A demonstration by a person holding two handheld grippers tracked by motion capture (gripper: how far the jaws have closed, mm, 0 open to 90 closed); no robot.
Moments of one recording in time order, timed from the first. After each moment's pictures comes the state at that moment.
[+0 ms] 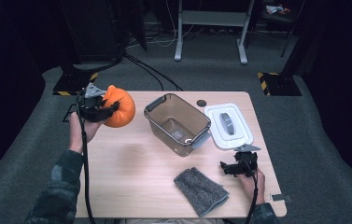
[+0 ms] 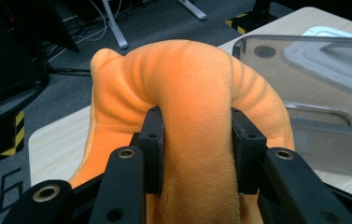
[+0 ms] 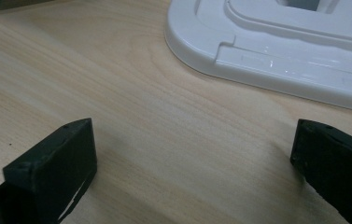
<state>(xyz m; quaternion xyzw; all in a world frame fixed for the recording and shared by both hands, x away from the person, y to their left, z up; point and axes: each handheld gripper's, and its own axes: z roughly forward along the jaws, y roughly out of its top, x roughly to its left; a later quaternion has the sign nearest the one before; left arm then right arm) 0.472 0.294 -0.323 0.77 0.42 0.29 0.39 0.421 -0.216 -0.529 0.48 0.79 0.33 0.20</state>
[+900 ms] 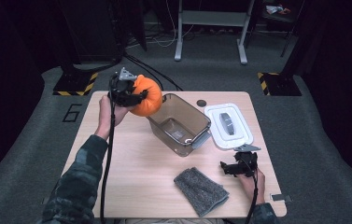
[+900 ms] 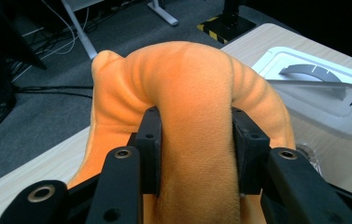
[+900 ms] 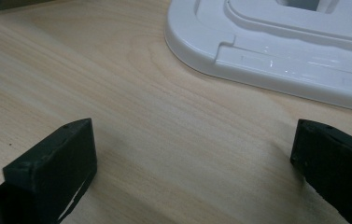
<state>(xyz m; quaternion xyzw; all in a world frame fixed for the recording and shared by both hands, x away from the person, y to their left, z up) 0.514 0.210 -0.300 0.80 0.37 0.26 0.39 0.421 -0.216 -0.529 0.48 0.78 0.33 0.20</state>
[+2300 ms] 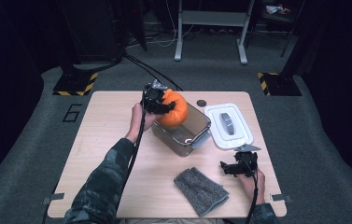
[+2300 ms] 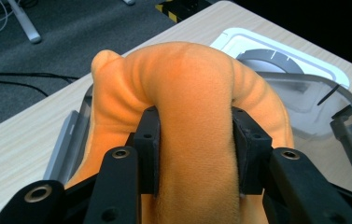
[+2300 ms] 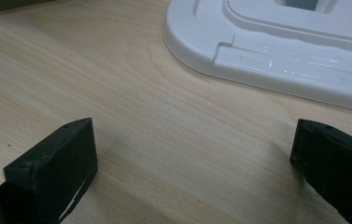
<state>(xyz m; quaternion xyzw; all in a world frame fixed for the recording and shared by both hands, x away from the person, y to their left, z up) 0.544 0.137 -0.362 0.83 0.36 0.18 0.40 0.421 -0.216 -0.530 0.49 0.78 0.33 0.20</state>
